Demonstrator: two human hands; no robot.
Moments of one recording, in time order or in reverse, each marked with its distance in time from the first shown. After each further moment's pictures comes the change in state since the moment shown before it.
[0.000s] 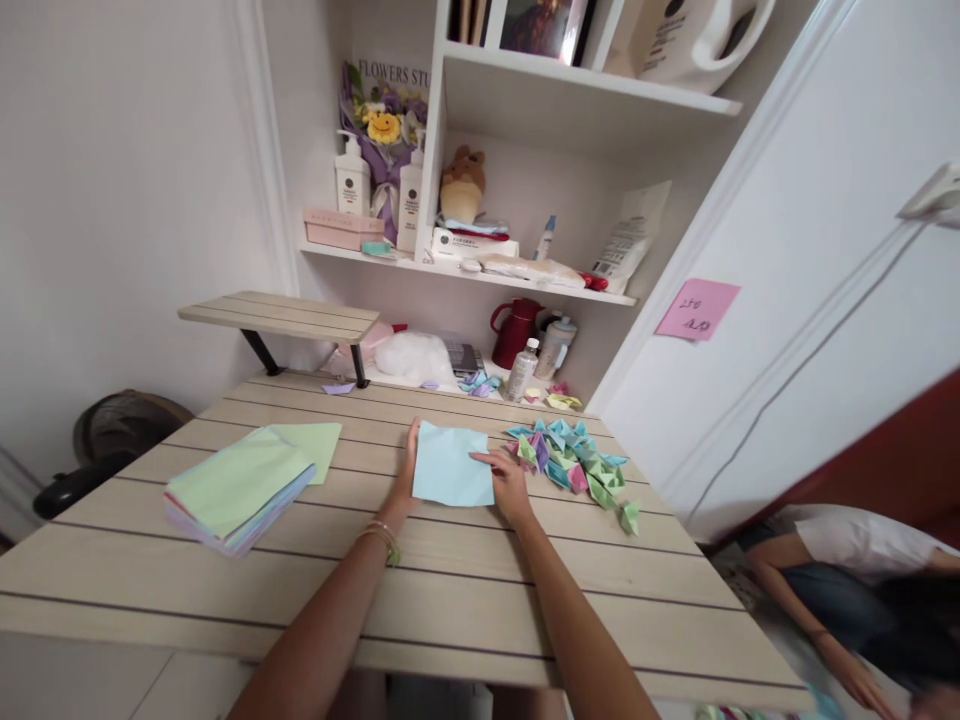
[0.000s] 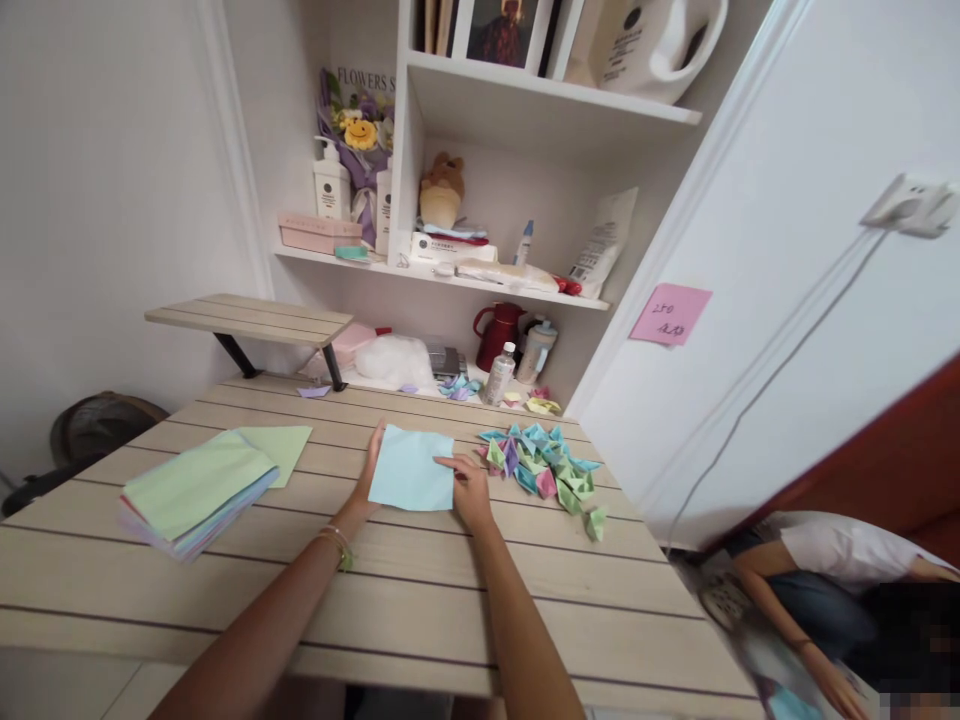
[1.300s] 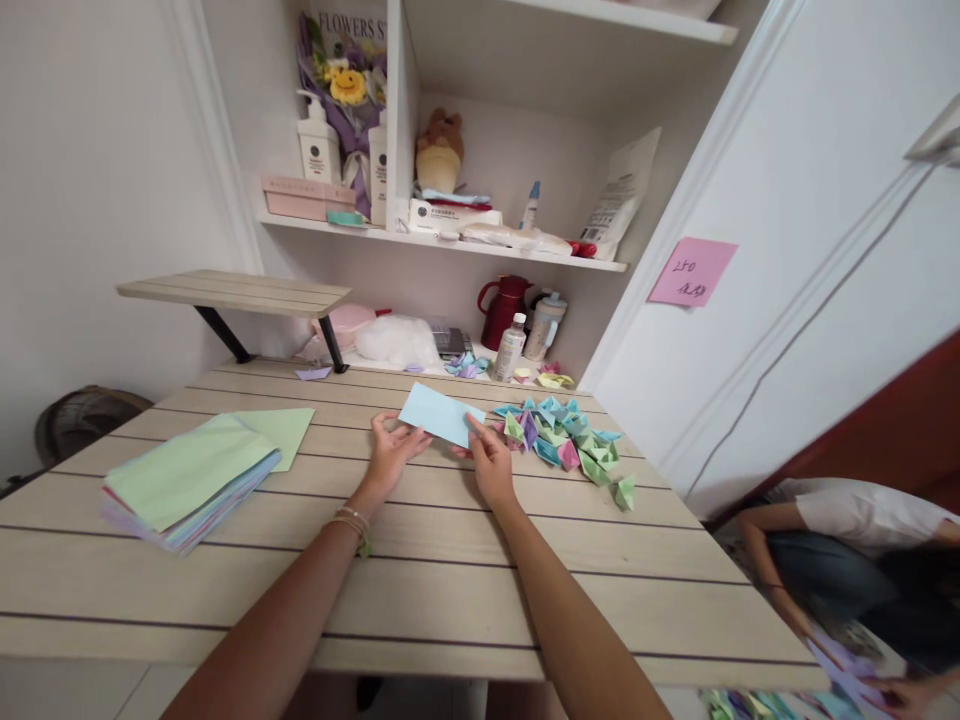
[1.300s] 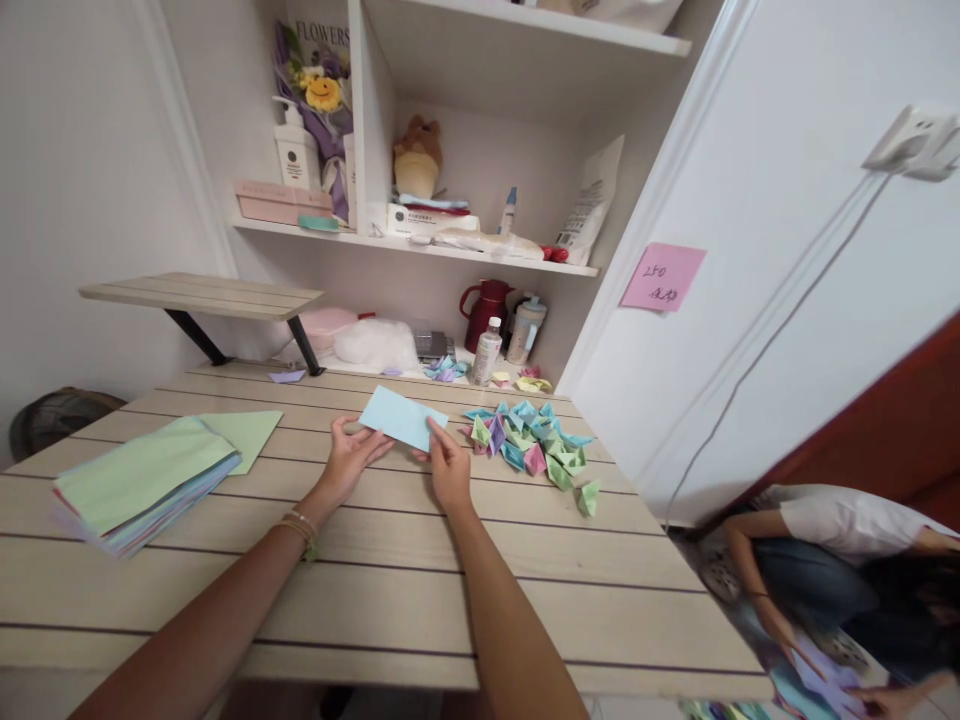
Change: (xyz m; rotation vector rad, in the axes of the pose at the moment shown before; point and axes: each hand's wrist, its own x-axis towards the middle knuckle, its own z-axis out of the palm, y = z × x) left_hand 0.007 -0.011 0.011 -0.243 0.056 0.040; right_hand -0.003 0.005 0.012 0.314 0.155 0.219
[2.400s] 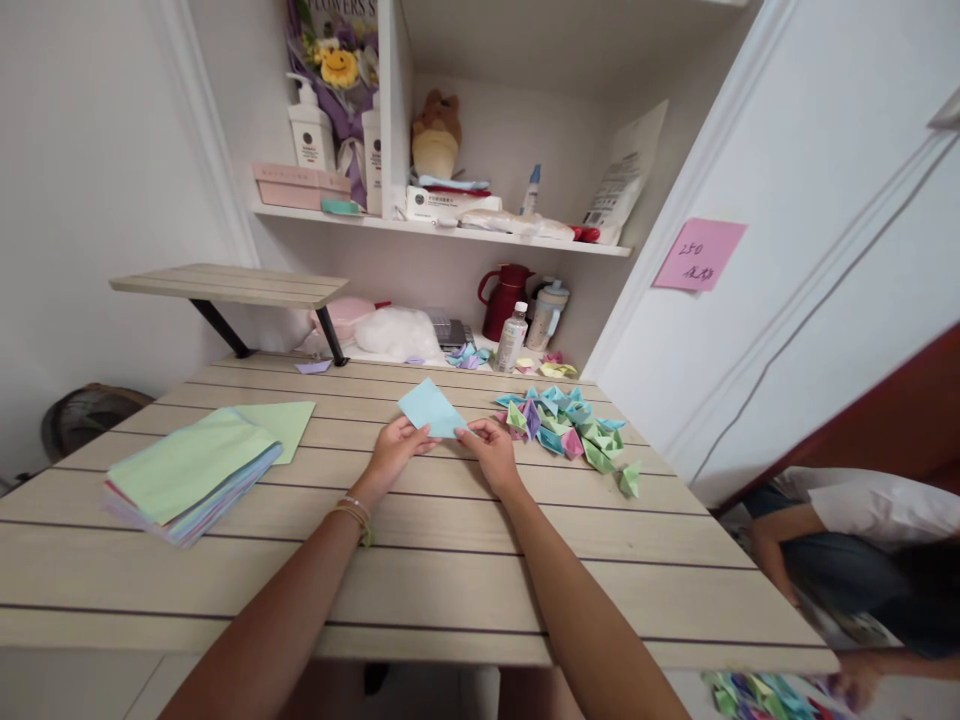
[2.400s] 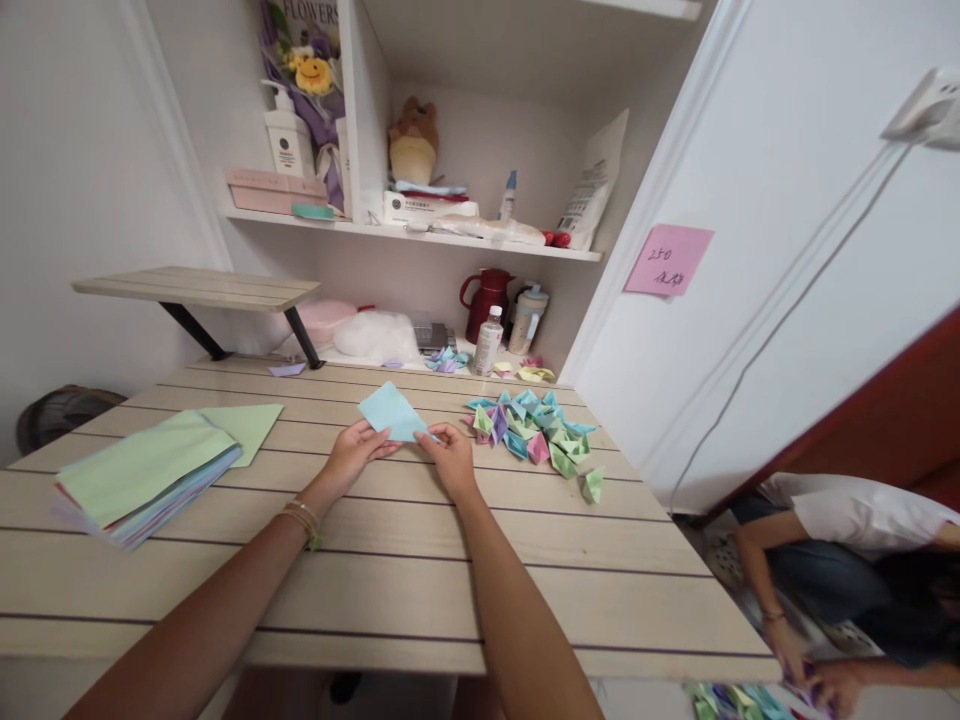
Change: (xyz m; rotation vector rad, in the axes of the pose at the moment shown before) left_hand 0.000 -0.002 -0.003 0.130 -0.063 -0.235; right_hand 0.005 -0.002 0.001 0.138 -0.017 0.111
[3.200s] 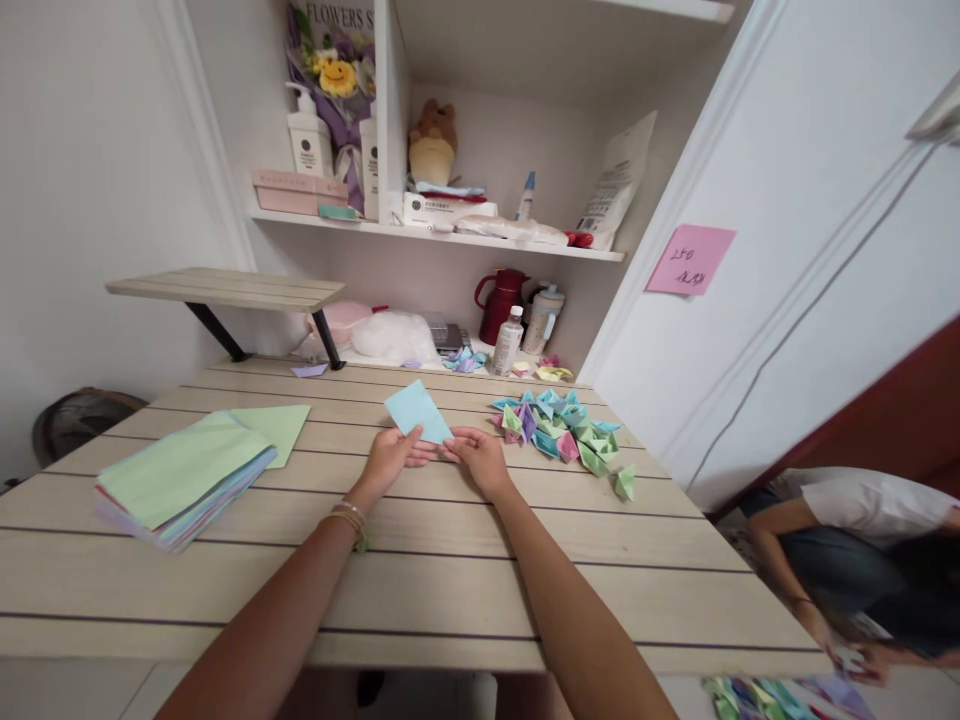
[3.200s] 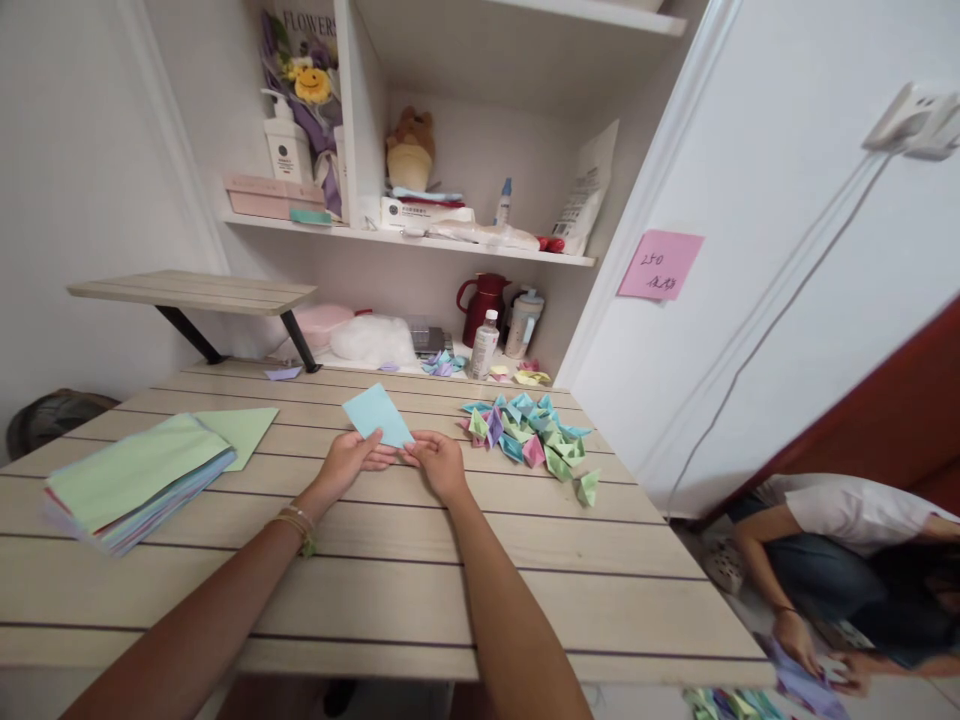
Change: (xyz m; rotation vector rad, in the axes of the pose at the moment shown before) left_hand 0.001 -0.003 -0.003 0.112 0.007 -0.058; right_hand -0.002 0.005 0.004 0.171 -0.108 0.170
